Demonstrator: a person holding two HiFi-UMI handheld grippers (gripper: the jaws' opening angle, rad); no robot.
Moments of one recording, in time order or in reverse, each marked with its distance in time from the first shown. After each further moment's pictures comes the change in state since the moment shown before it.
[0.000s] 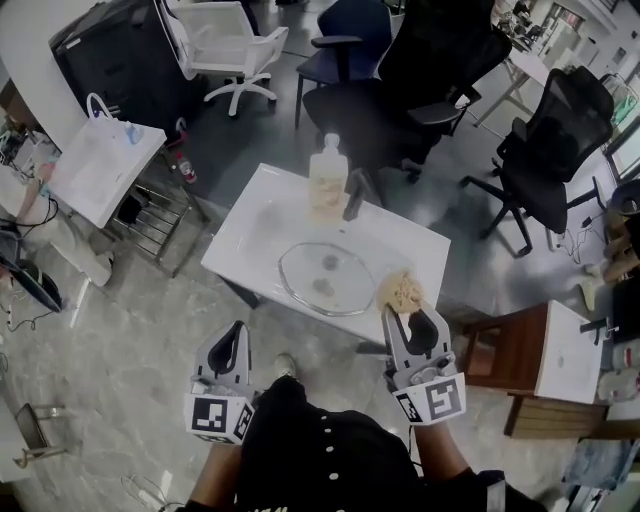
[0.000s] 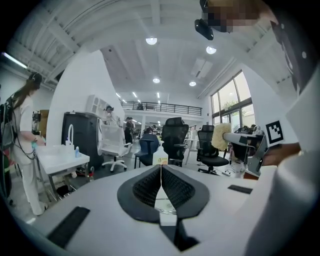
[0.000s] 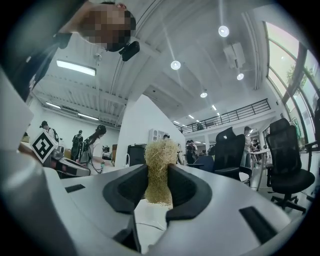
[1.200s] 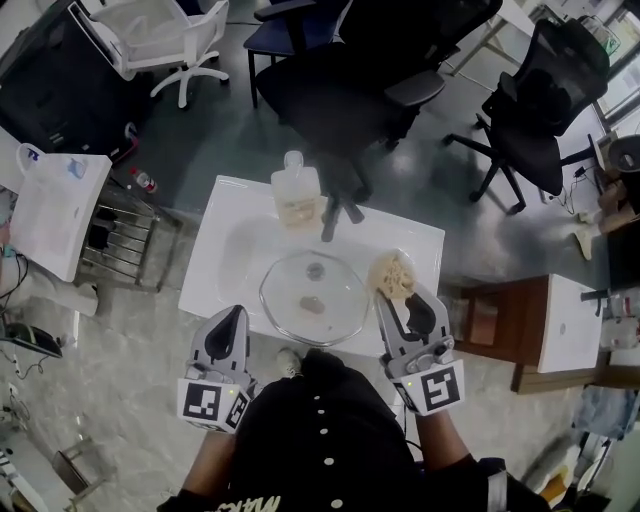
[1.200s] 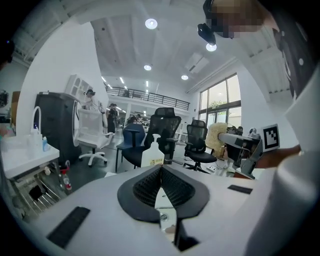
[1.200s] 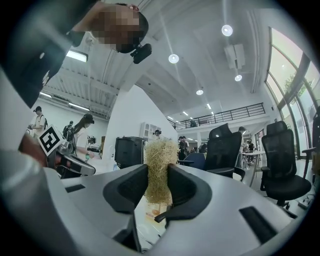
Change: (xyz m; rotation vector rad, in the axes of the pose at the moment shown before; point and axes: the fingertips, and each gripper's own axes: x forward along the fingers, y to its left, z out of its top) left arm 0.179 0.022 0.013 -0.029 0.130 -0.213; right arm 0.114 -0.088 -0.029 -0.002 0.056 -0.114
